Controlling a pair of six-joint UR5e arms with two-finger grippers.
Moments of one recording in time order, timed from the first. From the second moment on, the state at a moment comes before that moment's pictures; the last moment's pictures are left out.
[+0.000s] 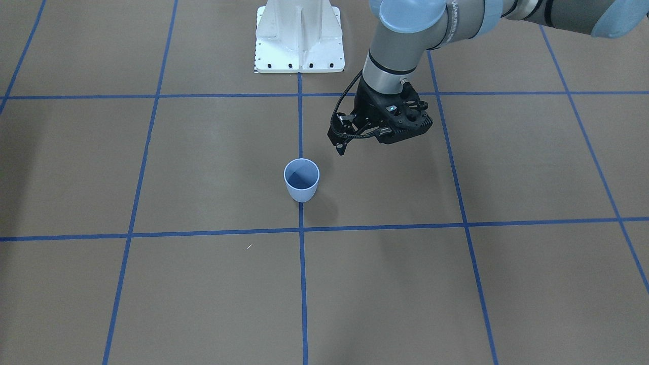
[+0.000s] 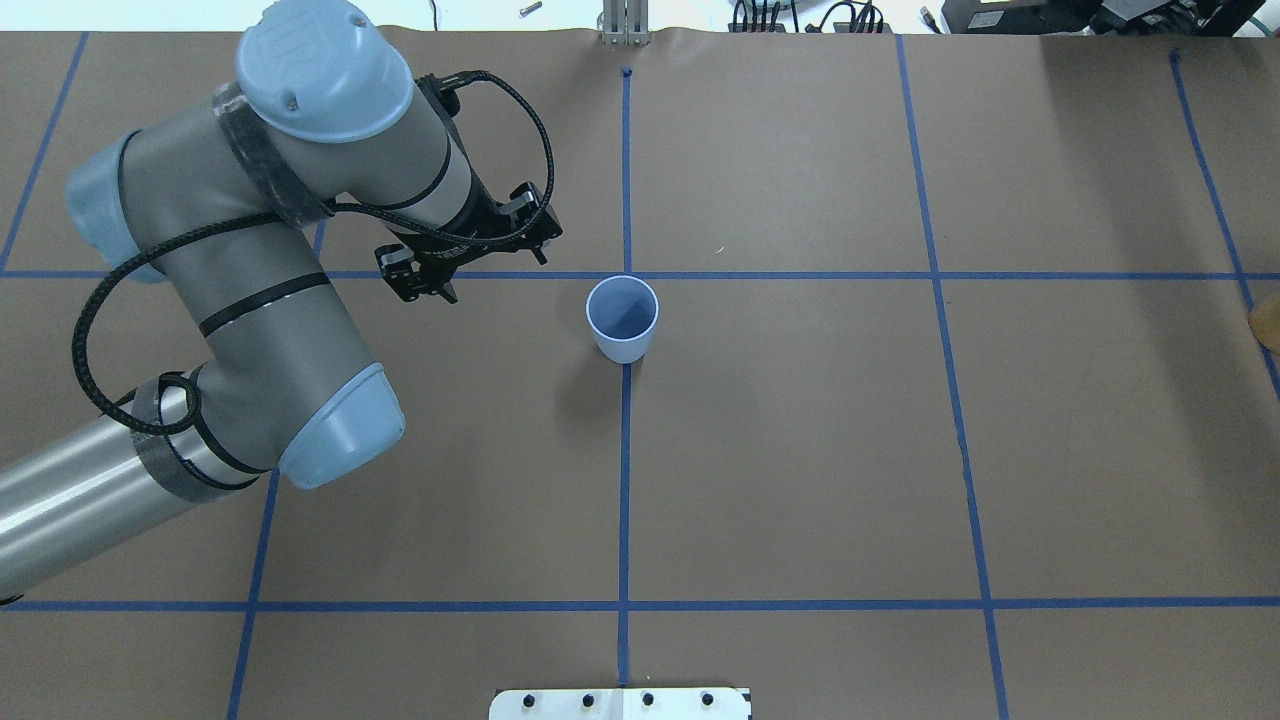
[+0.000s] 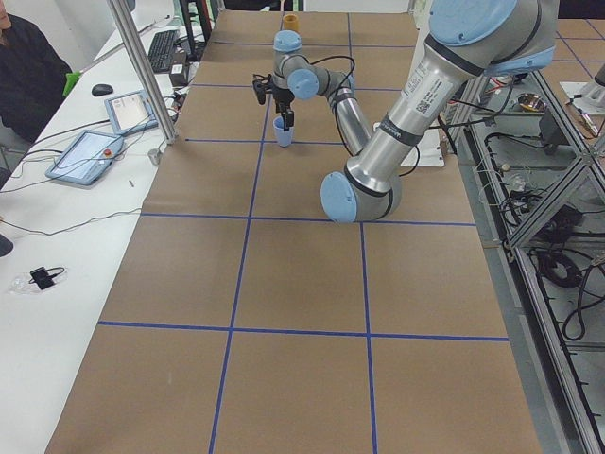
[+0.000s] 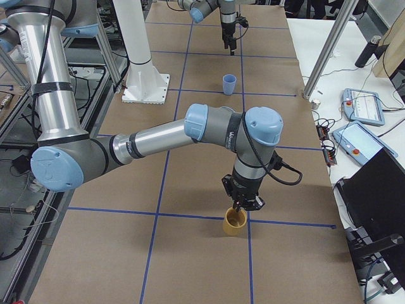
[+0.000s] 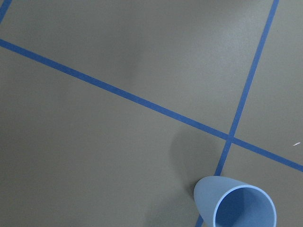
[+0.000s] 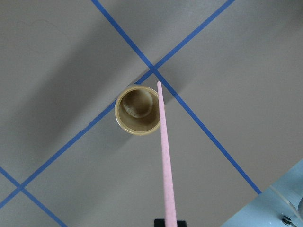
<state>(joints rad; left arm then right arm) -0.70 -2.29 -1.80 -1.47 -1.99 -1.50 1.80 -1.35 1.71 -2.11 2.13 -1.13</state>
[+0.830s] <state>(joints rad) -0.79 -2.19 -1.88 -1.48 -2.02 -1.31 1.68 -1.03 1.75 -2.37 2.22 -0.85</state>
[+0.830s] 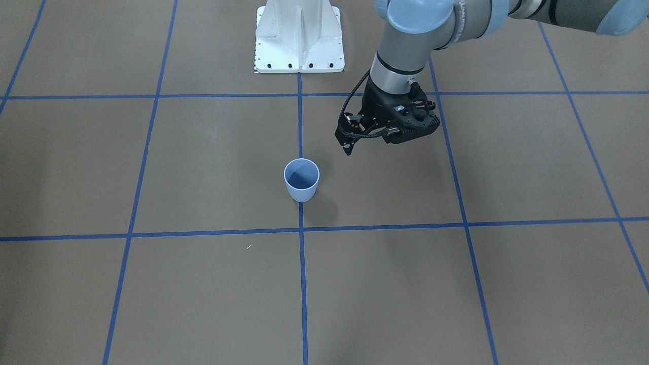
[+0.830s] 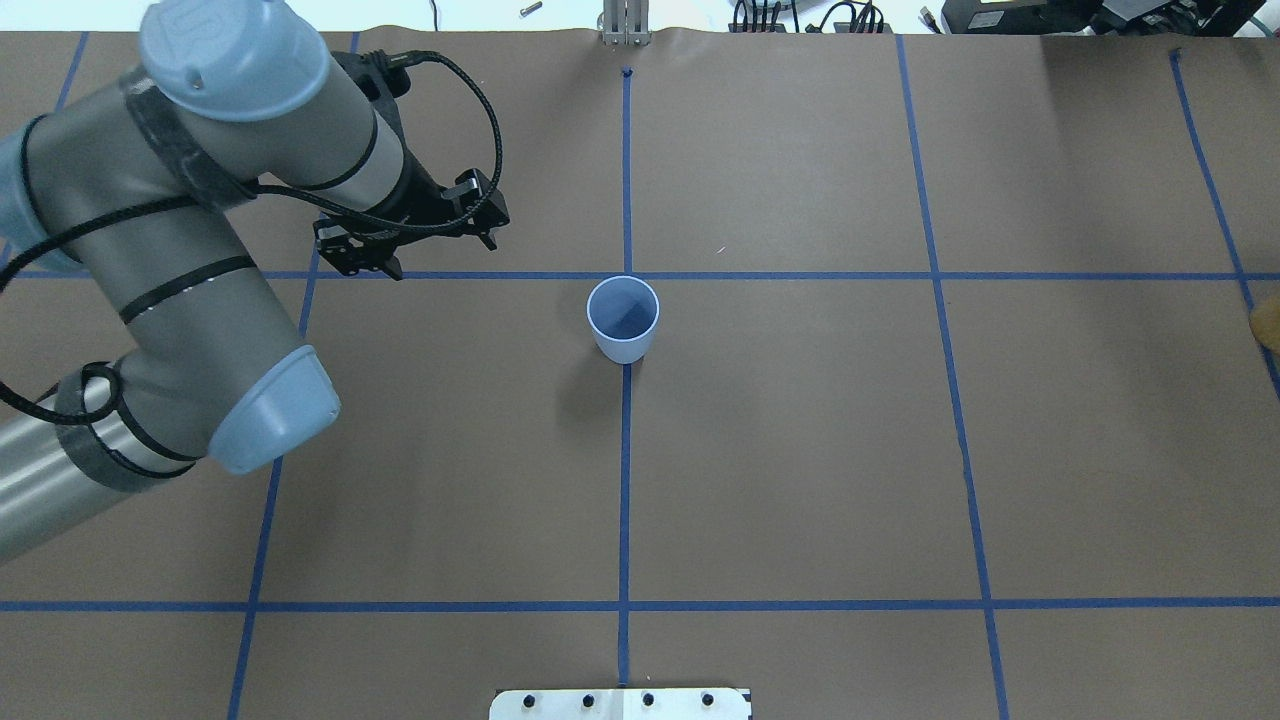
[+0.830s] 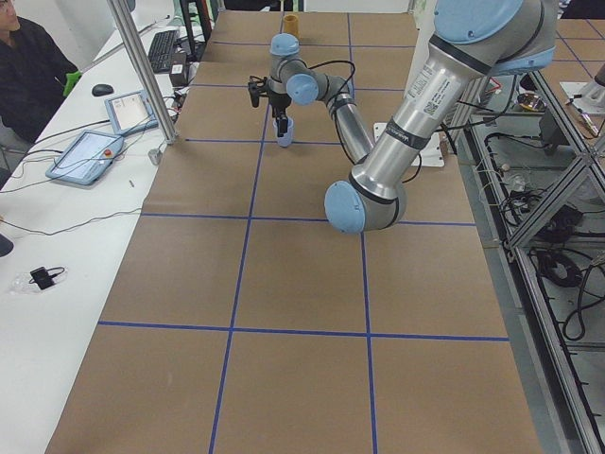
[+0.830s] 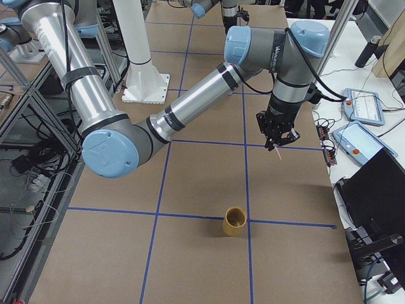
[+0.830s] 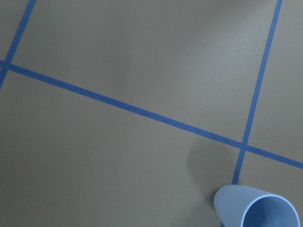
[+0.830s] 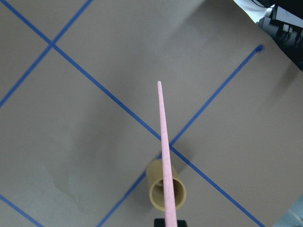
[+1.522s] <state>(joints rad) -1.02 -2.05 -1.88 -1.47 -2.17 -0.94 1.31 -0.95 2.05 -2.37 2.38 -0.01</state>
